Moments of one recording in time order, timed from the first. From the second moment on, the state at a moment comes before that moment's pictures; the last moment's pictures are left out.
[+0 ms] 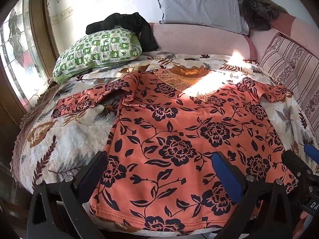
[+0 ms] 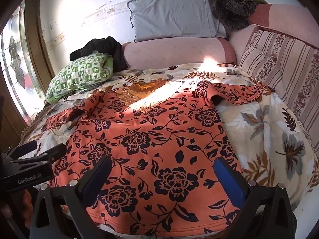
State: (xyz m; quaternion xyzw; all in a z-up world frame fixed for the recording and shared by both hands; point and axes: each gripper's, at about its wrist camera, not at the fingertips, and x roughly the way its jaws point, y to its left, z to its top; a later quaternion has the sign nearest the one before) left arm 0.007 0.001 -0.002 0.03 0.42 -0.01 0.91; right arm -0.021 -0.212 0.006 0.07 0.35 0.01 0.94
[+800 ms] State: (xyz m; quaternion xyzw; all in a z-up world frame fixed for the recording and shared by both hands) left arm -0.003 0.014 -0.014 0.01 0.42 -0.01 0.91; right arm -0.027 -0.213 0.007 0.08 0.35 0.01 0.93
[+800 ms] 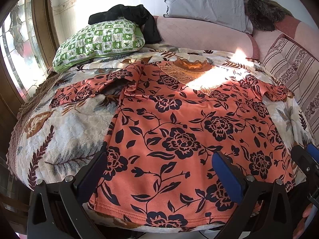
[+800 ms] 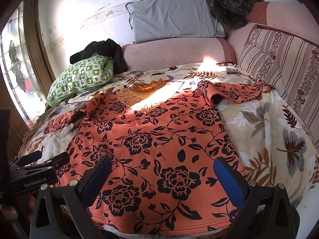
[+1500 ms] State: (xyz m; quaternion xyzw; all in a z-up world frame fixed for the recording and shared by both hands) left arm -0.004 0.014 -0.016 0.01 0.42 -0.01 0.91; right arm -0.029 -0.215 0.010 0.08 0.34 0.00 0.93
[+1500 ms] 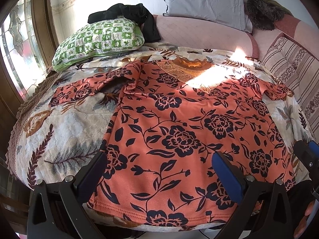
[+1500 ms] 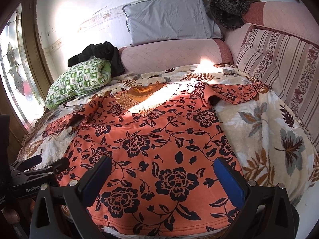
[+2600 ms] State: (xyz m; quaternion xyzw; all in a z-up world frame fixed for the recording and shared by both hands) left arm 0.005 0.019 -0.030 0.00 0.44 -0.01 0.90; right arm -0.023 -0.213 0.005 0.07 0.35 0.00 0.93
